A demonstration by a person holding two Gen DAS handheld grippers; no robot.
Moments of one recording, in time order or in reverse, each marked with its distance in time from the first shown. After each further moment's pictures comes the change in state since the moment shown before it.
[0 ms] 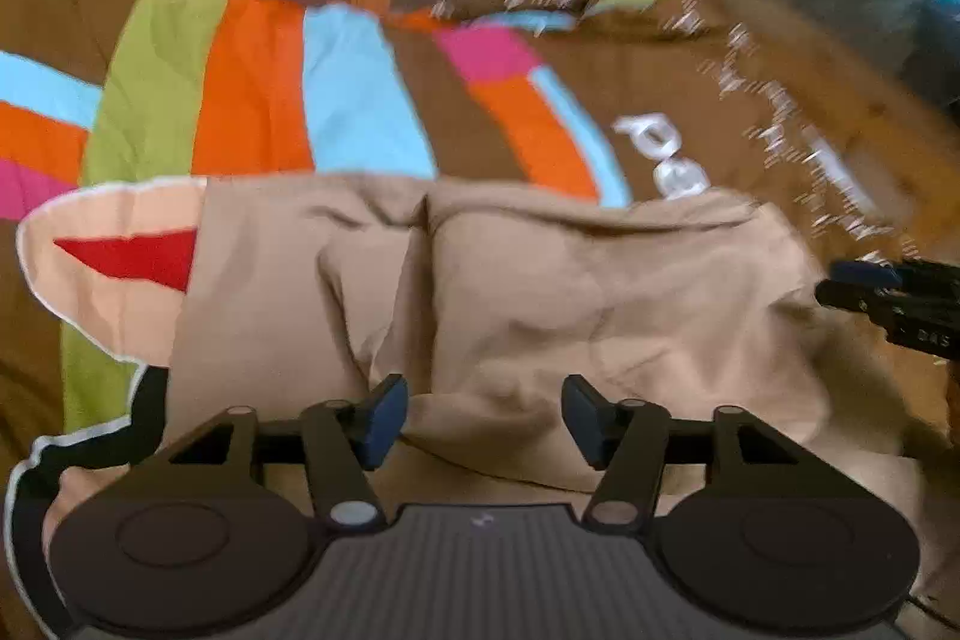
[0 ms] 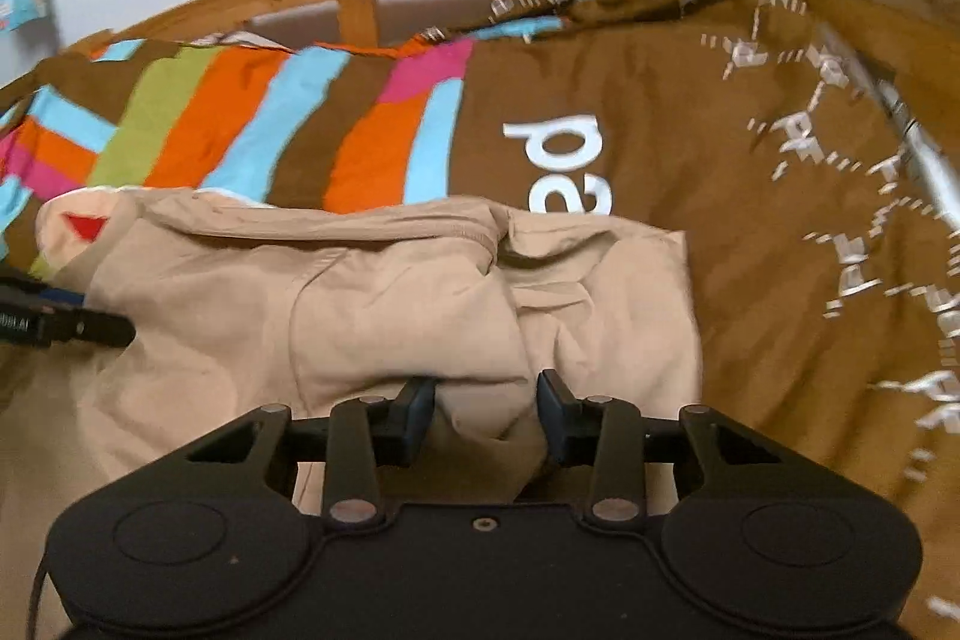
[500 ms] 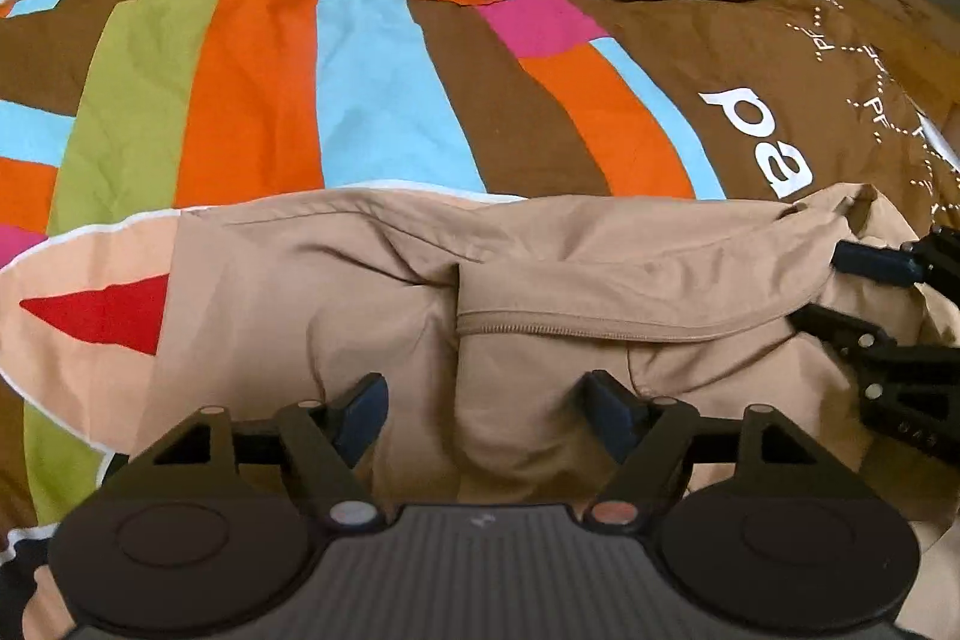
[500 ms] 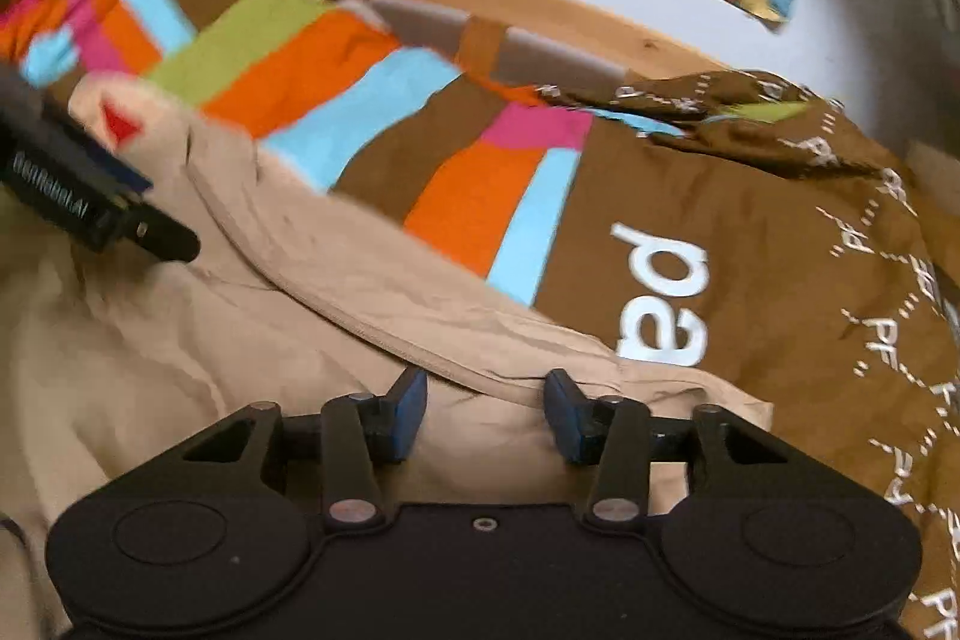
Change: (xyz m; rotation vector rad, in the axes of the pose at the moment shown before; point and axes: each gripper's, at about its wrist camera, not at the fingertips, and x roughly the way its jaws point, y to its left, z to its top) left arm 0.079 -0.022 0.031 0.031 0.065 0.195; right arm 0.055 0.061 0.007 -0.380 -0.112 -0.043
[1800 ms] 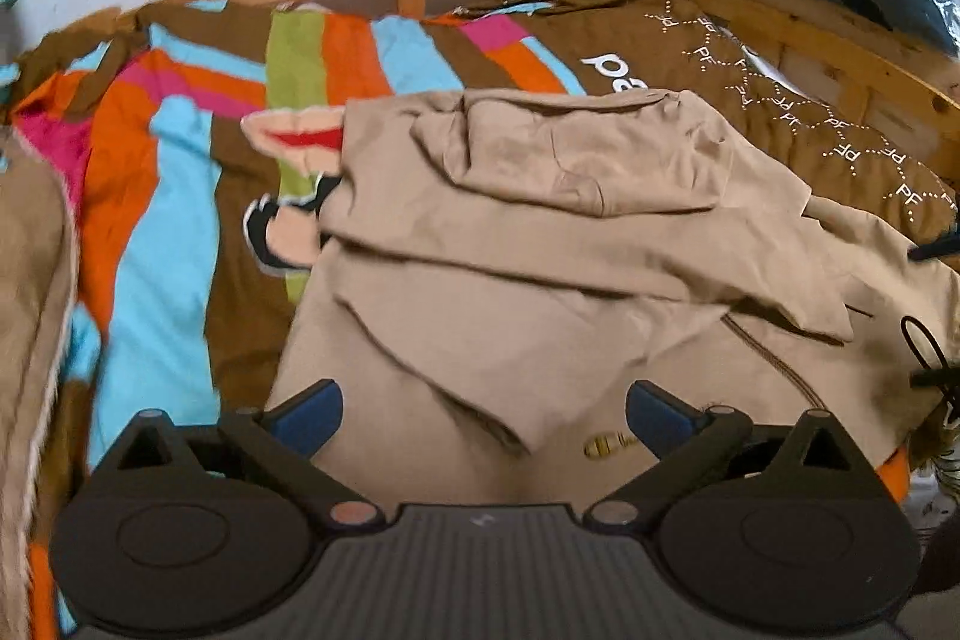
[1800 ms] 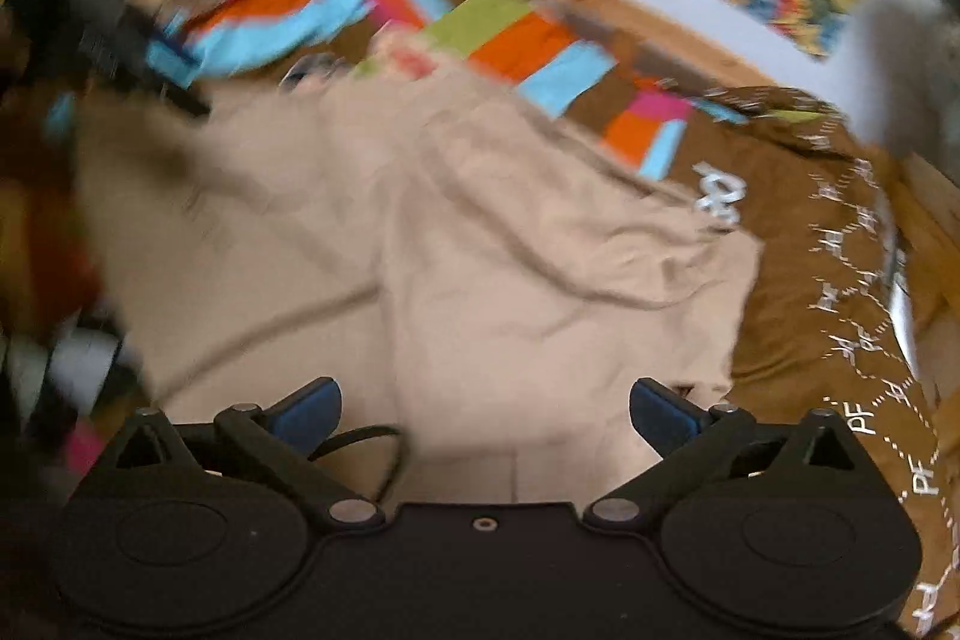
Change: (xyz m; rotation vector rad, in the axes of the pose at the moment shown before) left arm -0.267 0.026 -0.191 0.057 -0.031 -0.037; right arm -0.306 0.093 -0.085 -0.152 0.133 0.183
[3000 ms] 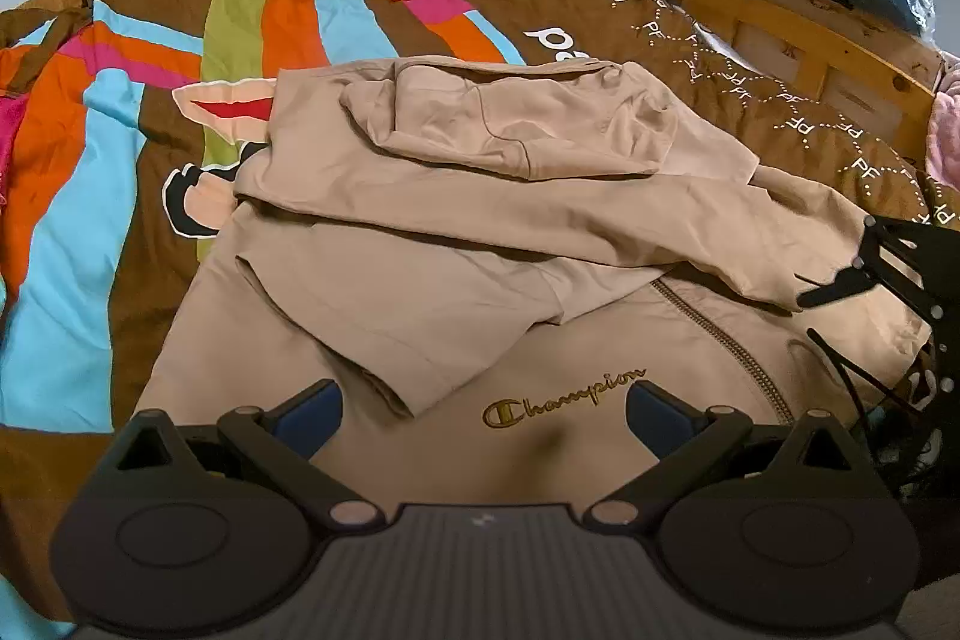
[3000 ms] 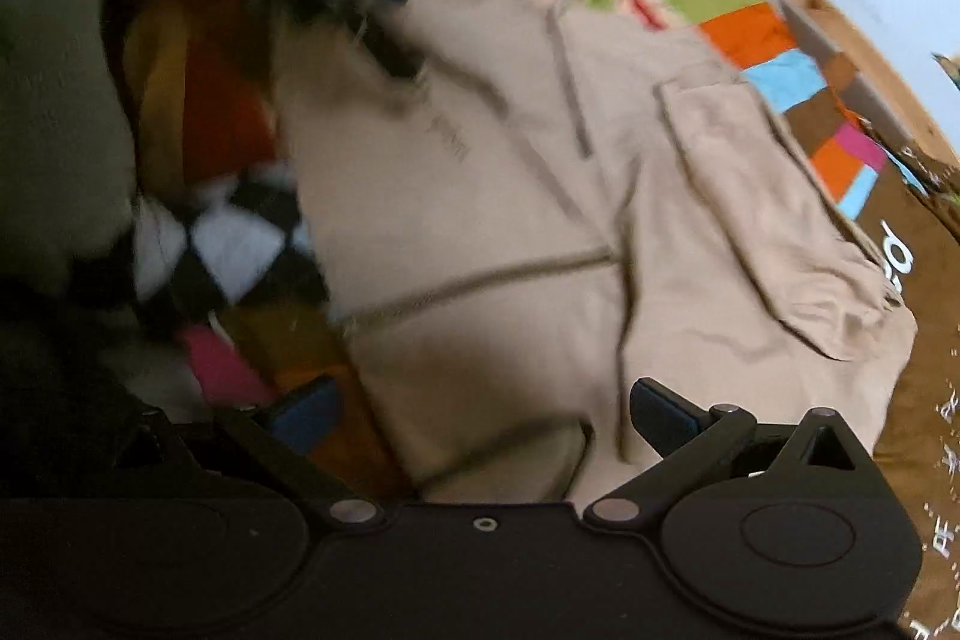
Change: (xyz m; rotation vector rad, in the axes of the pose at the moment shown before) left arm 0.014 -0.031 -0.016 0.011 0.025 -0.089; right arm 0.029 0.086 0.010 -0.313 0.127 0.186
